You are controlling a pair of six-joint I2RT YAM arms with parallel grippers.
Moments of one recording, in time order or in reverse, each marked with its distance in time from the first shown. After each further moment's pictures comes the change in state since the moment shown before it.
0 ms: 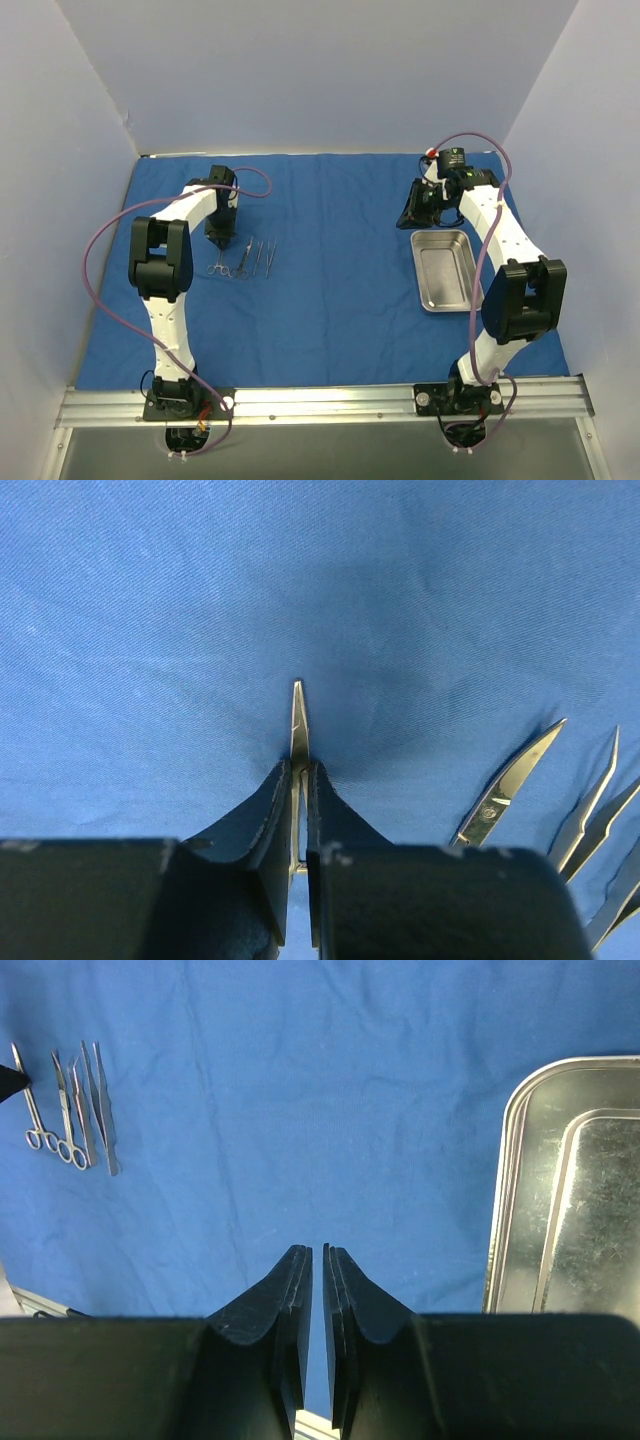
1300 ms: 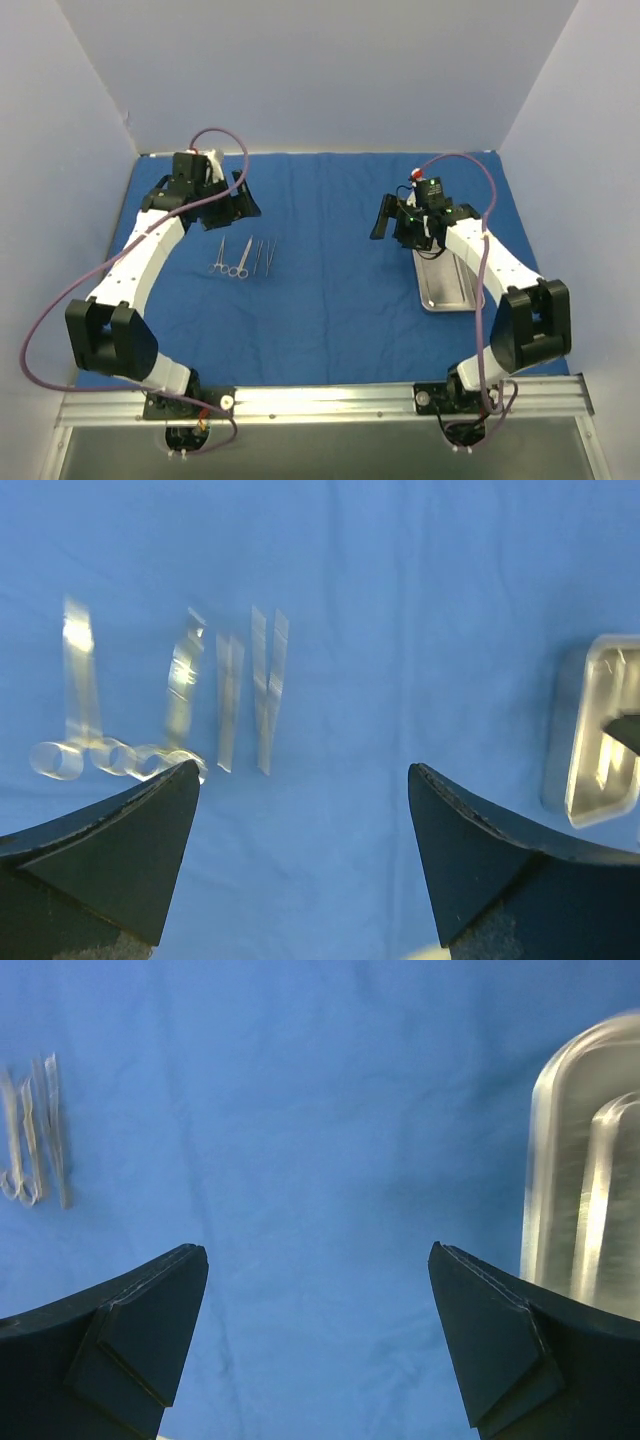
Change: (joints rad) left arm -0.020 -0.603 -0.169 0.100 0.364 -0.367; right arm 0.124 -0.118 -0.266 0.247 0.186 0.111
